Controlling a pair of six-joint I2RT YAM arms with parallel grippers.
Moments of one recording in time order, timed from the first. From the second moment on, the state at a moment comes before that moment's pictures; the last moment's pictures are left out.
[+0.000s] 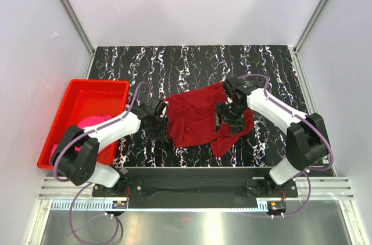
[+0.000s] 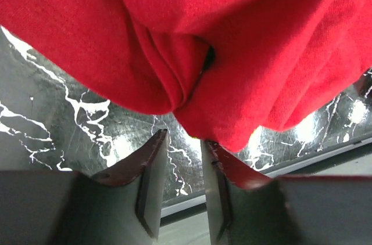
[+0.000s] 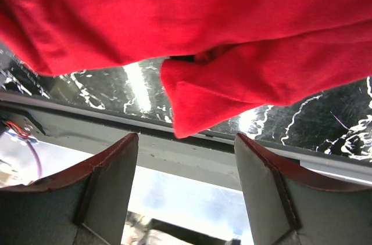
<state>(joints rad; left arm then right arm) -0.59 1.42 0.79 -0.58 0.14 -0.52 0.50 1.59 1.18 -1.01 -0.24 0.55</state>
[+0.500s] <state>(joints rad) -0.59 1.57 0.88 -0.54 0.11 -0.48 0.39 1.59 1.08 -0.92 -0.33 0.57</state>
